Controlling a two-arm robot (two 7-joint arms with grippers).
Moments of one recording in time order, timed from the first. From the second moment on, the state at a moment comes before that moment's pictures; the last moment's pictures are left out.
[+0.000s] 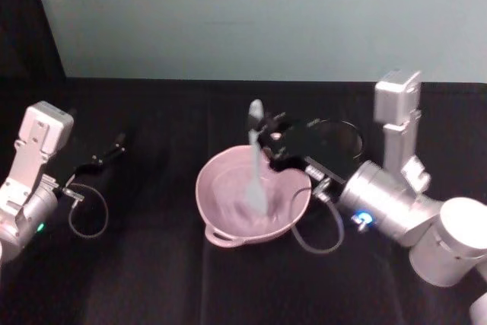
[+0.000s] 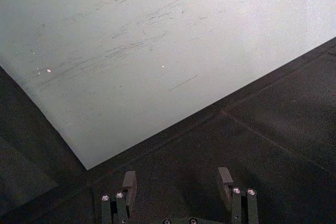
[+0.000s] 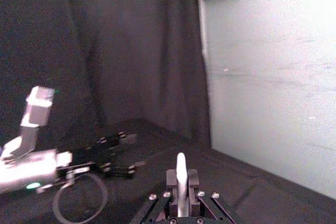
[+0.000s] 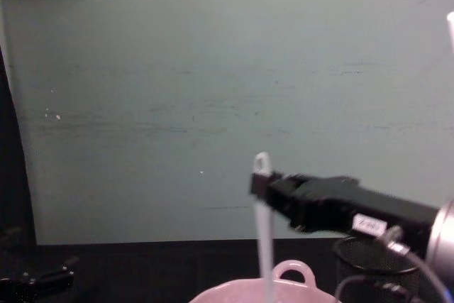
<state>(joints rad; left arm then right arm) -0.20 0.60 0.45 -1.41 -0.25 -0.12 0.03 0.24 0.36 -0.43 -1.54 0.47 -0.05 0.48</state>
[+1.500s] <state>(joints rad) -0.20 0.60 0.45 -1.41 -0.25 -0.12 0.03 0.33 0.30 -0.40 -1.38 0.47 -0.07 0.45</state>
